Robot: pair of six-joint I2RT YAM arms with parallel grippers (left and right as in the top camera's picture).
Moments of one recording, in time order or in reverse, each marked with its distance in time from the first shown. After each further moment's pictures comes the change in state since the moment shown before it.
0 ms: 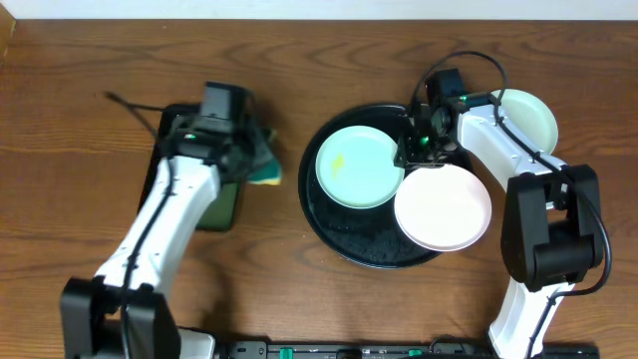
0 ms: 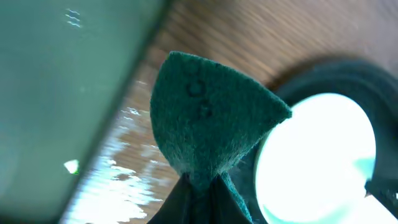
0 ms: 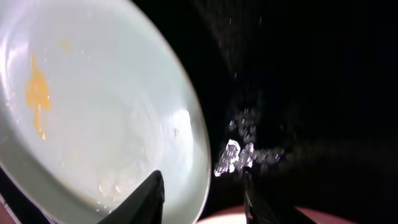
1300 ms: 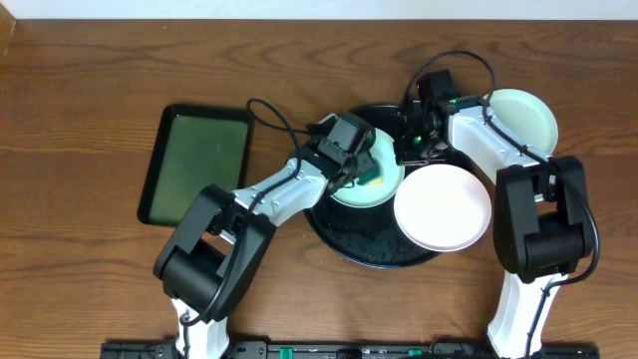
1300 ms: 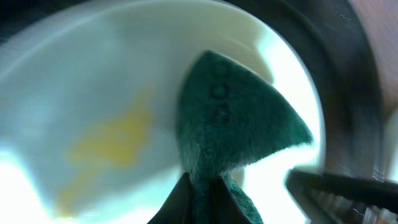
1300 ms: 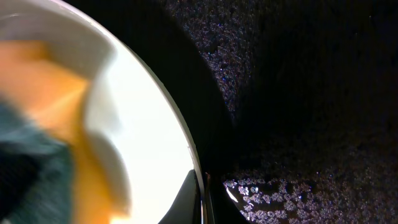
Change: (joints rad) left arm -0.409 0.409 0.019 0.502 -0.094 -0.470; right arm 0.020 0.056 0.000 0.101 0.035 -0.021
